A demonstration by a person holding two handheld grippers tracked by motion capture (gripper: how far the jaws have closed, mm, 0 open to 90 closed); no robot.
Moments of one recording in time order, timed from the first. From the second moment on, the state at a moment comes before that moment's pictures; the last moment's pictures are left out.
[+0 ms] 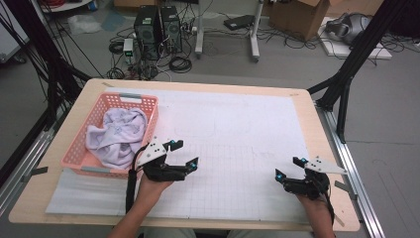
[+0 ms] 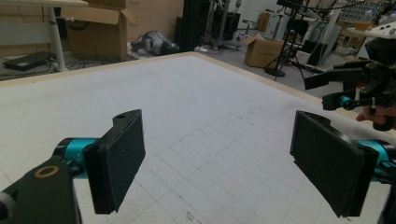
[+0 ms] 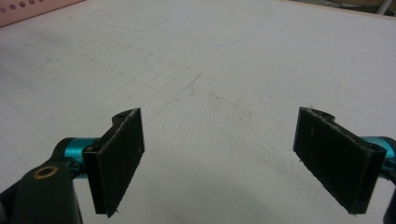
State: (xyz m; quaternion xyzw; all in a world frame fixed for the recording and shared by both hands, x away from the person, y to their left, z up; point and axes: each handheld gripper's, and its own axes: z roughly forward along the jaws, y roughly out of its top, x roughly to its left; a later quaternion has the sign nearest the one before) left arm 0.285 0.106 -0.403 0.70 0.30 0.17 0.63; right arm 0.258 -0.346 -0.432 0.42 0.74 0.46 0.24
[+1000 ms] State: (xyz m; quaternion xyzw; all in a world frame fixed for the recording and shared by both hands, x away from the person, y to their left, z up) left arm 0.325 0.246 -0.343 0.68 0.40 0.28 0.55; right arm 0.259 -0.341 -0.433 0.42 0.75 0.46 0.23
